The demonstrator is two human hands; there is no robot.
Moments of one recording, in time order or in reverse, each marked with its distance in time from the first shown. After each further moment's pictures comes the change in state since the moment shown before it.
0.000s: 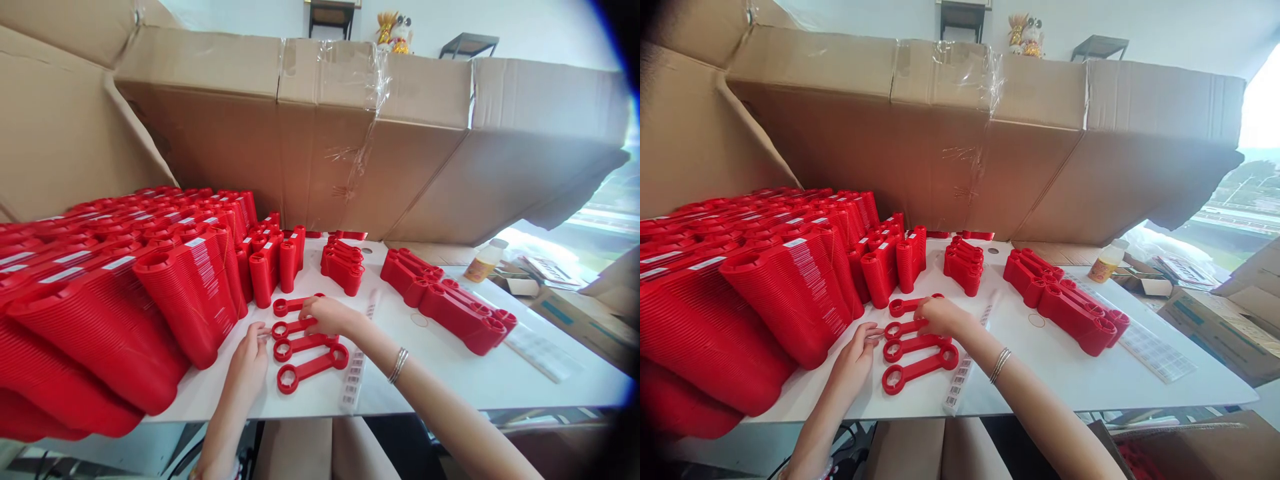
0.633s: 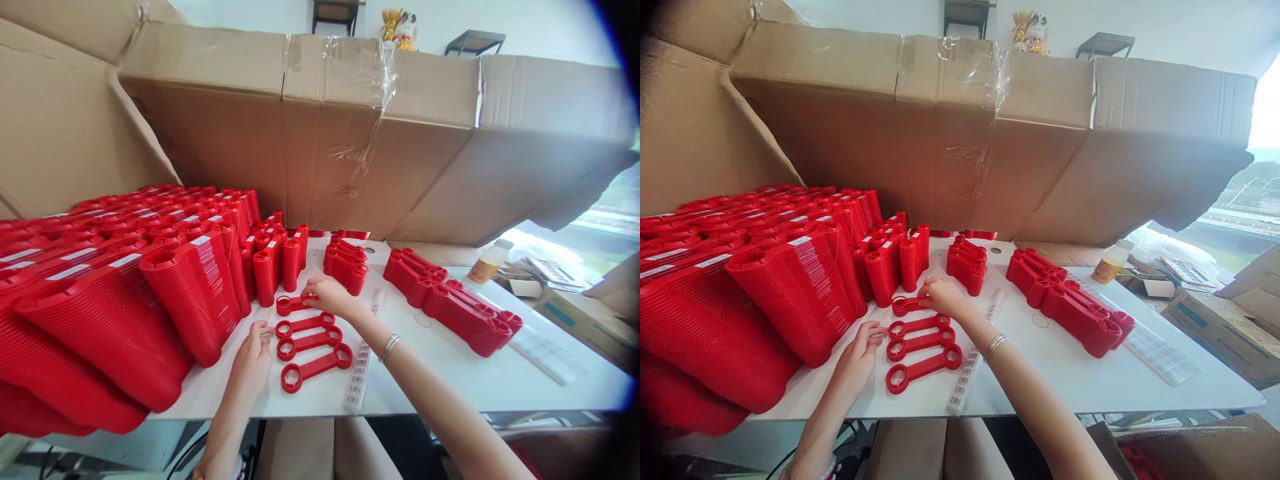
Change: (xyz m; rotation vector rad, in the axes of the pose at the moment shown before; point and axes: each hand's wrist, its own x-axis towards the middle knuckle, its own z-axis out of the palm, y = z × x) left_hand -0.002 0.002 -0.004 0.000 -0.045 -0.015; right_hand 0.020 0.014 -0.016 -0.073 0.087 0.077
